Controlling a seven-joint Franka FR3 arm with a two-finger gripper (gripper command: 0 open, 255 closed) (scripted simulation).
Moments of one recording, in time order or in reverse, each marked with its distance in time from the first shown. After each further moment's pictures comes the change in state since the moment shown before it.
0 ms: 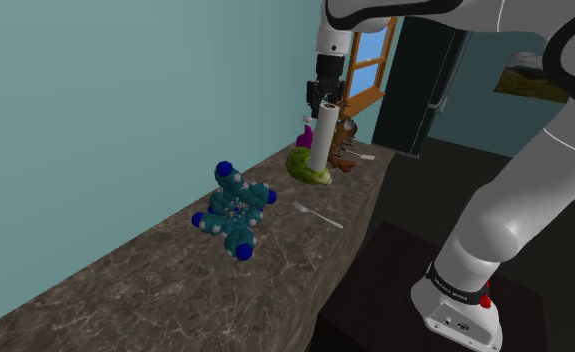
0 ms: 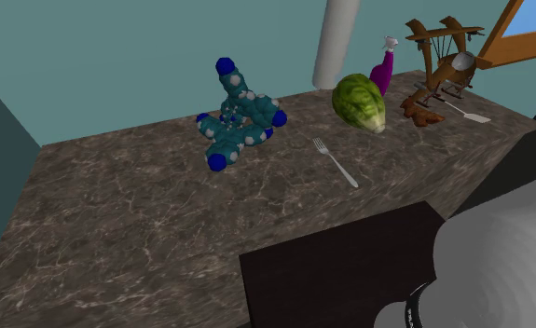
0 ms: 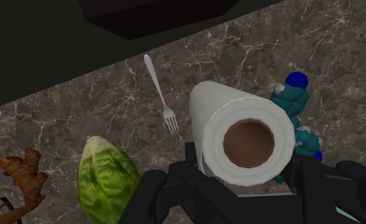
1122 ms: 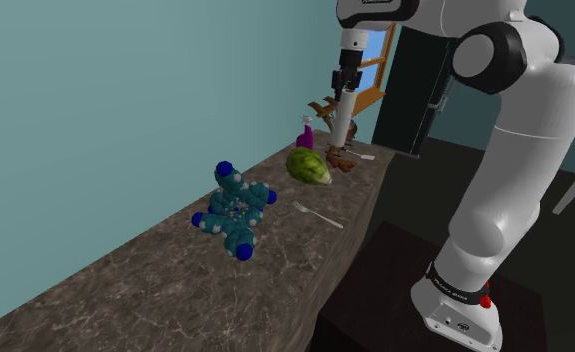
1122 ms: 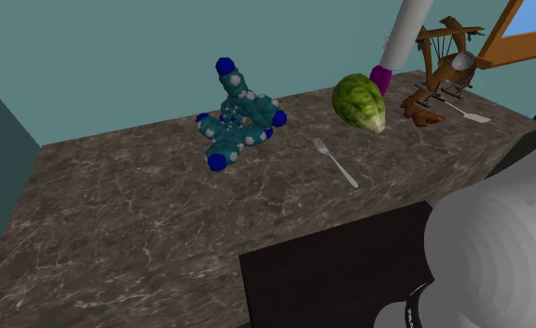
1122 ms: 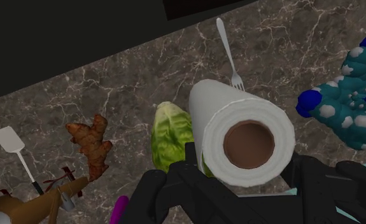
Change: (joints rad) arm -0.179 0.349 -0.202 0.419 0.008 -0.091 -0.375
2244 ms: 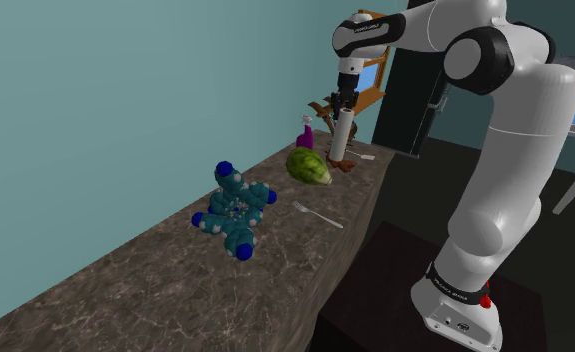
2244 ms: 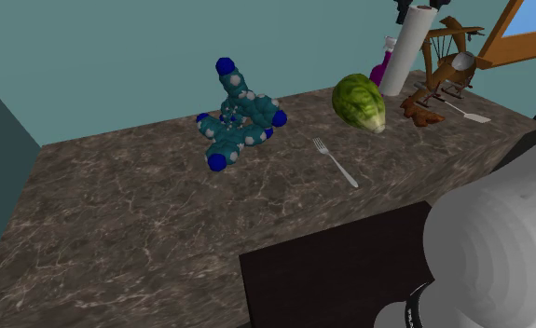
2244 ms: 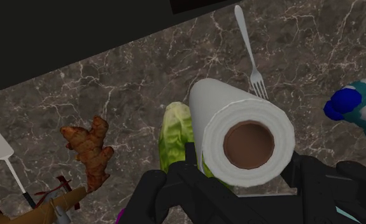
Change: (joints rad) arm -0.022 0.048 -0.014 -0.140 0.010 0.184 -0.051
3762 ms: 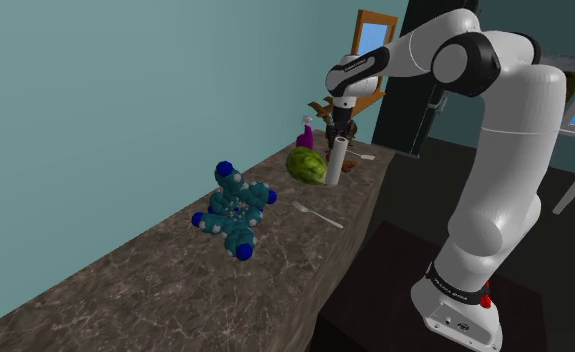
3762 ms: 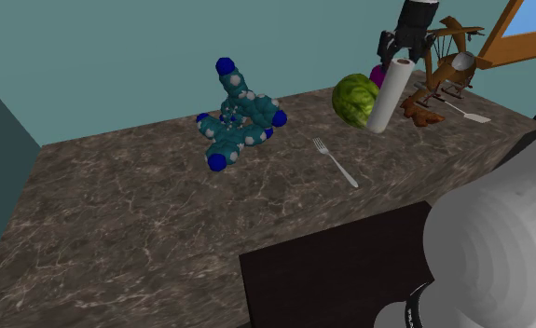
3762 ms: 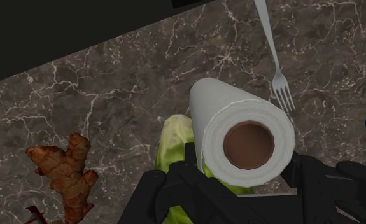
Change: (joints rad) arm 0.001 0.062 0.006 -0.233 0.021 0.293 -0.021
